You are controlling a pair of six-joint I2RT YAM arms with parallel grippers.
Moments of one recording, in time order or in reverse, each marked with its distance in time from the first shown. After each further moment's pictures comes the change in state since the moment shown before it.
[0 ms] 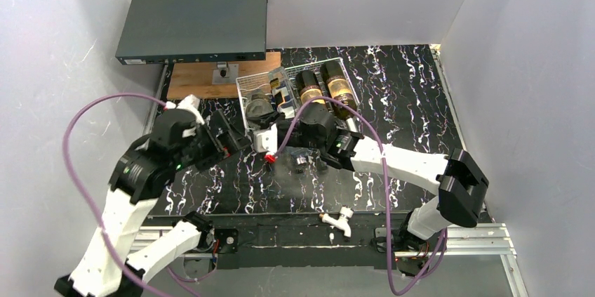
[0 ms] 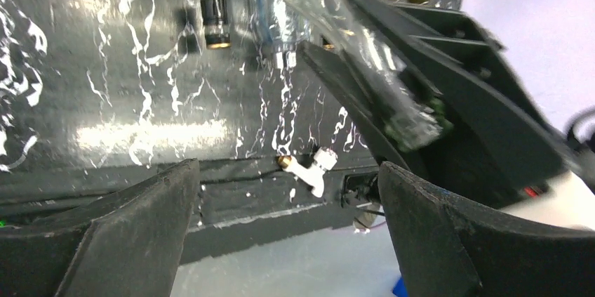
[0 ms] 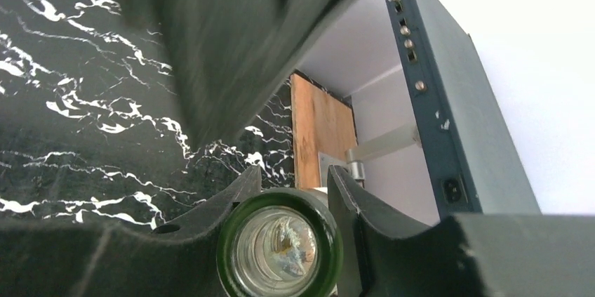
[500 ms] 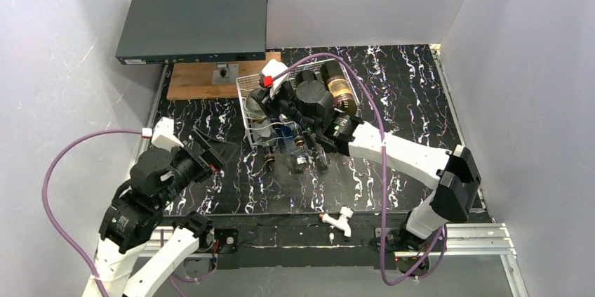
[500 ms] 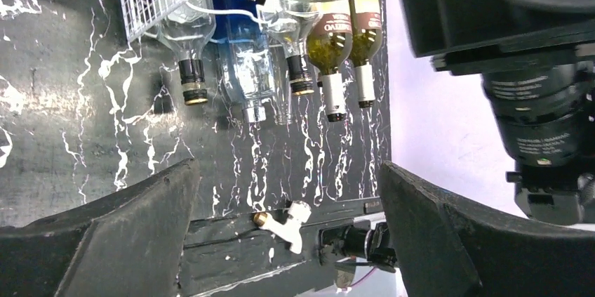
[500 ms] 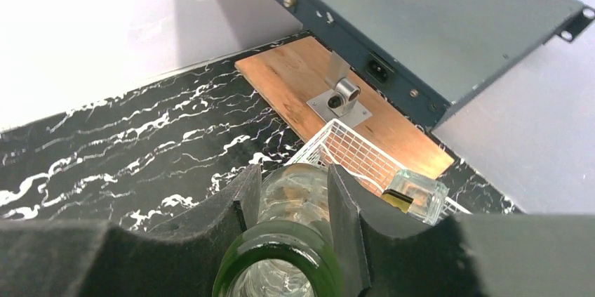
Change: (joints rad) left arm 0.000 -0.299 -0.251 0.225 -0.077 -0.062; right arm -0.029 0.058 0.233 -0.081 0.458 0.693
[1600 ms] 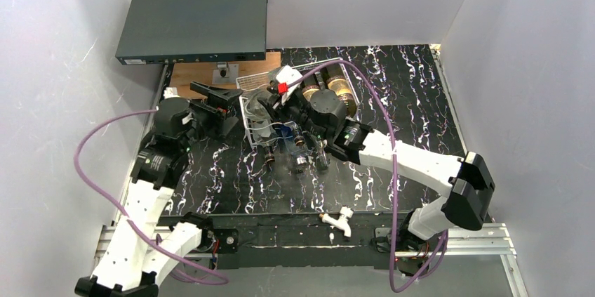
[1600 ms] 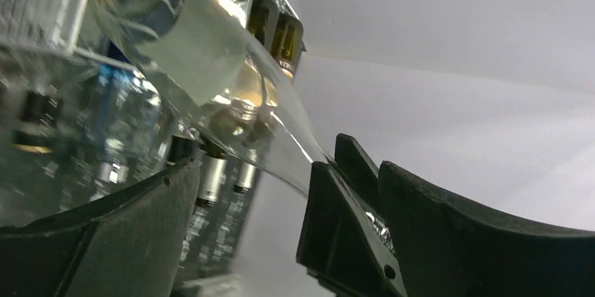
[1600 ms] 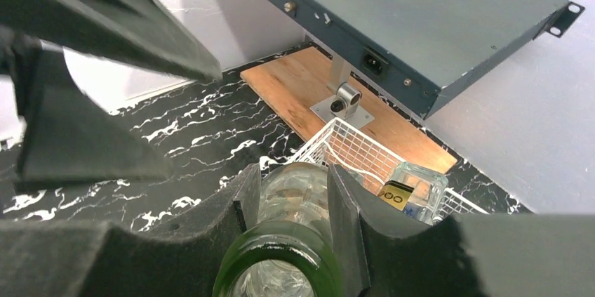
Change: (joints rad) left arm 0.208 0.354 -0.019 0.357 0.139 -0.567; right arm -0.003 -0.087 -0.121 0.084 0.043 0.081
